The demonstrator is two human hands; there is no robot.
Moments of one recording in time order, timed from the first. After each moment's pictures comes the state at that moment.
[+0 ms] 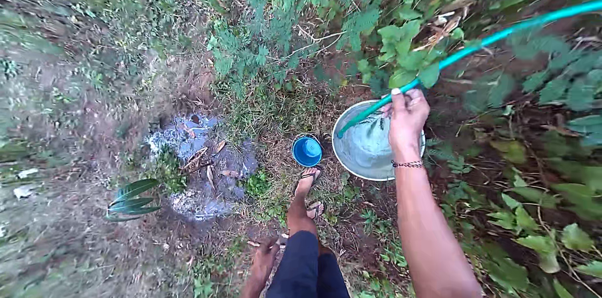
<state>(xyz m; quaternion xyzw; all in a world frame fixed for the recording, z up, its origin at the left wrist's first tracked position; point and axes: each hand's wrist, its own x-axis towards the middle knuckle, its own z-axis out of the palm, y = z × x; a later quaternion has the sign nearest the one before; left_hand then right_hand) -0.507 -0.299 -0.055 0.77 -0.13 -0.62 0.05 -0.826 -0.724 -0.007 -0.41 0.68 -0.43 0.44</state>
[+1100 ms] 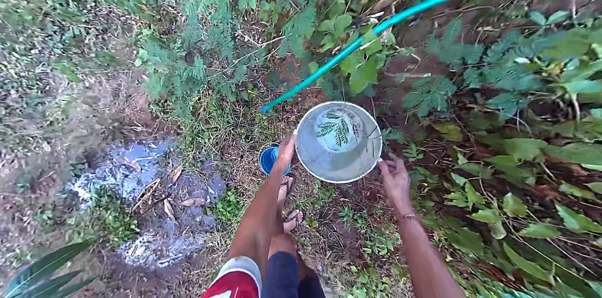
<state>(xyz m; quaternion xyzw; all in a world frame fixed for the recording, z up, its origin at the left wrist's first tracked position) -0.663 -0.669 -0.223 0.65 -0.25 -0.69 0.21 -0.973 -0.565 -0.108 -0.32 0.86 -0.18 0.35</state>
